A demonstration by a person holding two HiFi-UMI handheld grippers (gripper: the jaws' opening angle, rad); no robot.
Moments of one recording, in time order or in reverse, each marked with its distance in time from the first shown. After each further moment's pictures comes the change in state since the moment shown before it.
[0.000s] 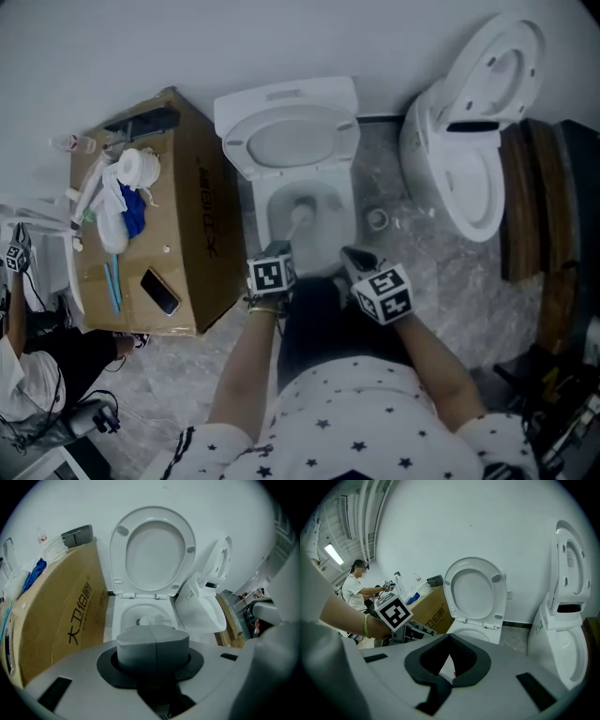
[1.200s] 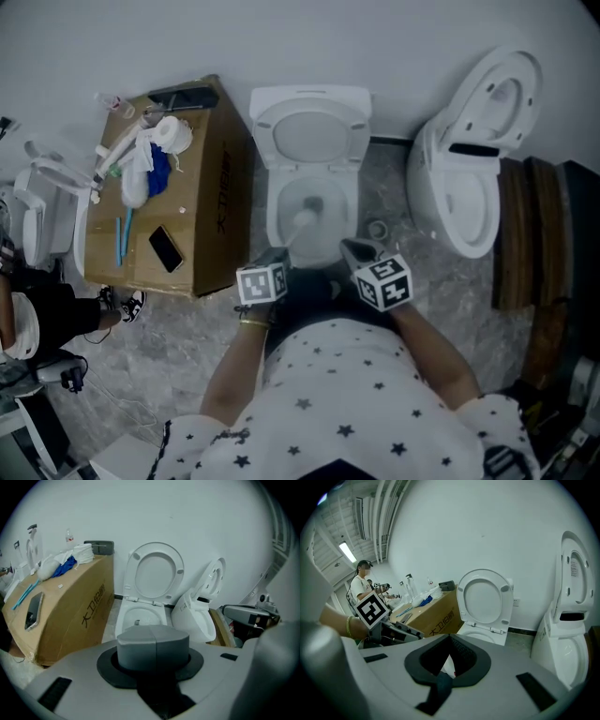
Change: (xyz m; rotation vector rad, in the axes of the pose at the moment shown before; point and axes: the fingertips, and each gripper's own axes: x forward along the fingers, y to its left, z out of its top) left arm -0.110 -0.029 -0.069 -0.184 -0.098 -0.067; right arm -0.052 0.043 -0.002 -0.080 -0.062 0.077
